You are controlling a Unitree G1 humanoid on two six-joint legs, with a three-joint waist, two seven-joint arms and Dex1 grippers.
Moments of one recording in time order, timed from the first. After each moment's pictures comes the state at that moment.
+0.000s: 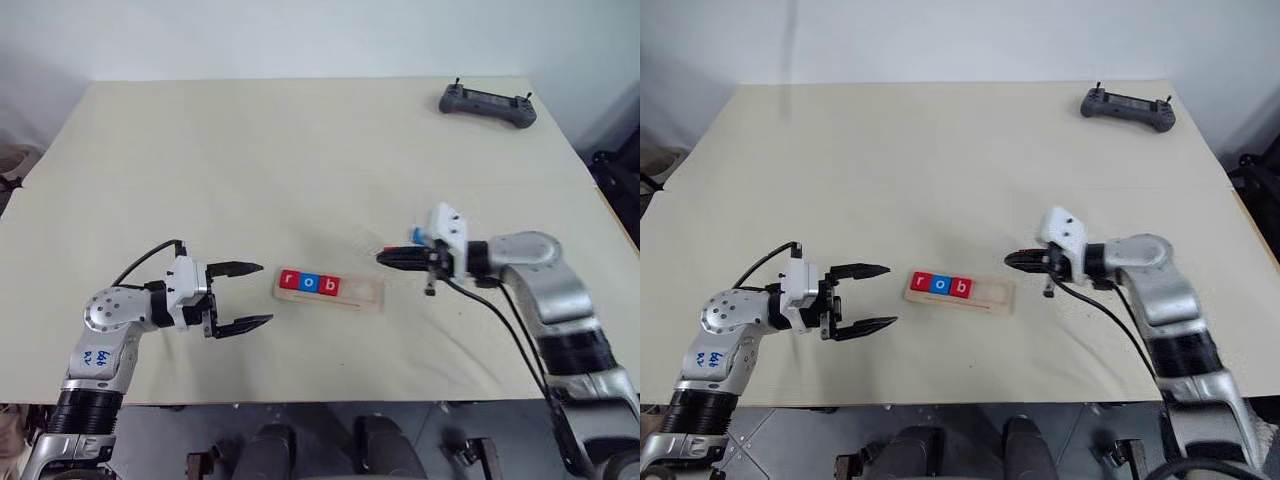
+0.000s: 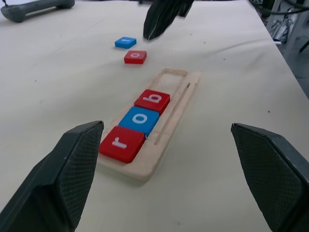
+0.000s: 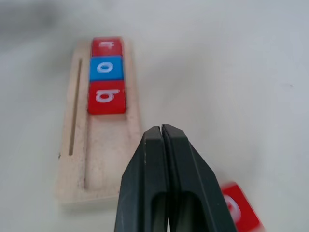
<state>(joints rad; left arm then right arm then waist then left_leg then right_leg) -0.25 0.64 0.07 0.07 -0.43 -0.05 -1.20 -0.42 -0.68 -0.05 -0.07 0.29 0.39 1.15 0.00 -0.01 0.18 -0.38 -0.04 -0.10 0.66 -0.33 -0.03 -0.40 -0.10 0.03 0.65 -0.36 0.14</state>
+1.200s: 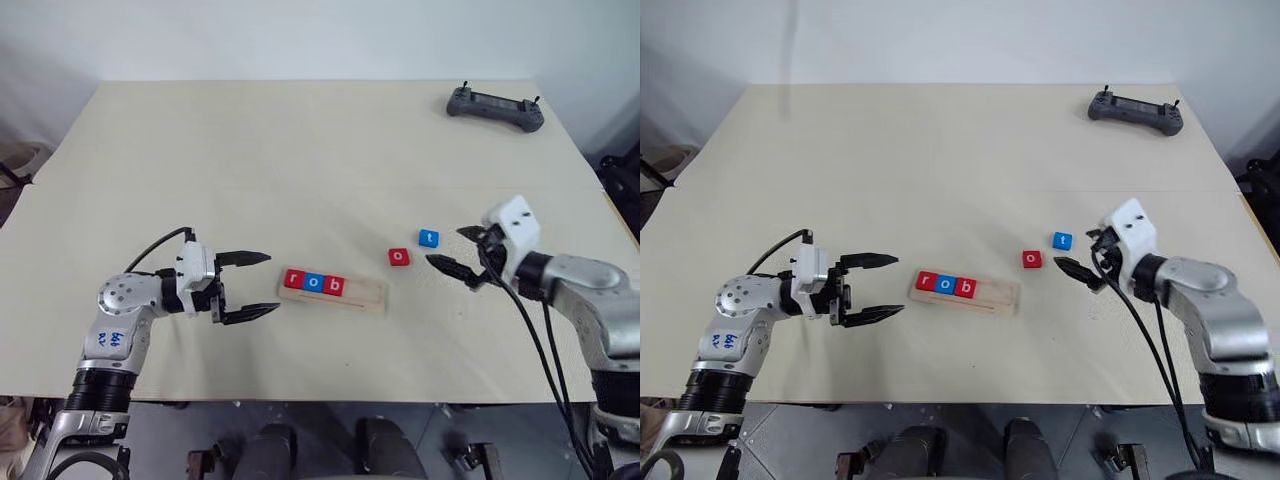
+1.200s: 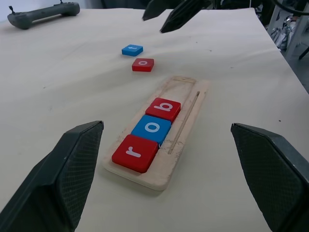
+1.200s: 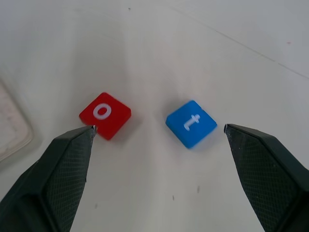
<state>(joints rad) -0.35 0.60 0.04 0.15 -0.42 -0.04 -1.21 -0.41 -0.74 -0.09 -0.14 0.35 0.73 0.72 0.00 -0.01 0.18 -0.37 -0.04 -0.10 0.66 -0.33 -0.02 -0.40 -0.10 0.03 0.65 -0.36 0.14</state>
